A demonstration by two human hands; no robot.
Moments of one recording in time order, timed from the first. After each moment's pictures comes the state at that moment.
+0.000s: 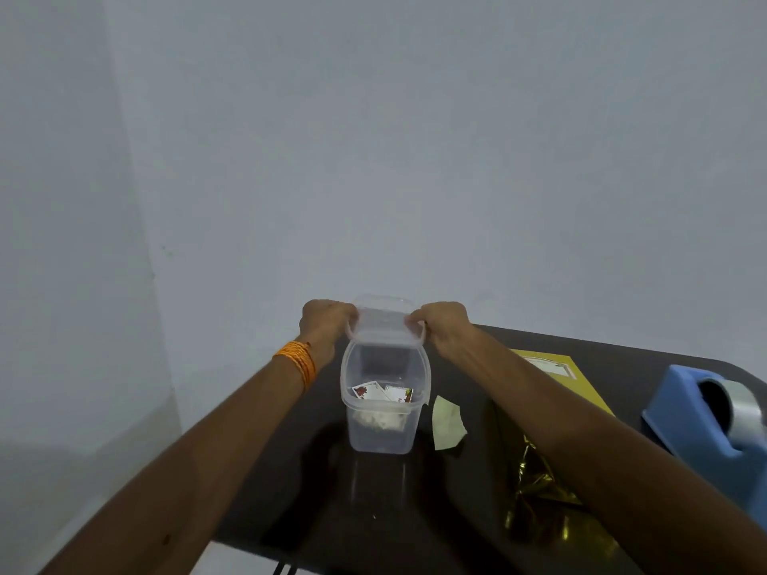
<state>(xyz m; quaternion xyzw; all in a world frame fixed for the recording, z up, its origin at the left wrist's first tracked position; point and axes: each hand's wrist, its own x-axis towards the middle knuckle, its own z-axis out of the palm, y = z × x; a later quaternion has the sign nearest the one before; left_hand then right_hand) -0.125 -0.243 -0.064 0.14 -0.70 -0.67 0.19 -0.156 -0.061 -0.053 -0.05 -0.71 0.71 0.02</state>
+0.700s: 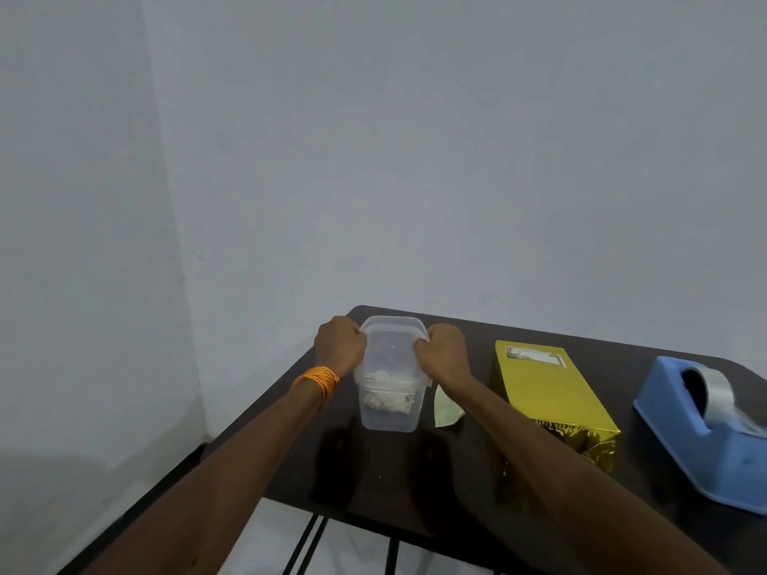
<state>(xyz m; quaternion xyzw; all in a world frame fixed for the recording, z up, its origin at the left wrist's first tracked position) -0.051 -0.227 -0.076 0.09 -0.90 -0.35 0.24 -0.086 -0.064 -0.090 0.06 -0.90 0.38 0.21</state>
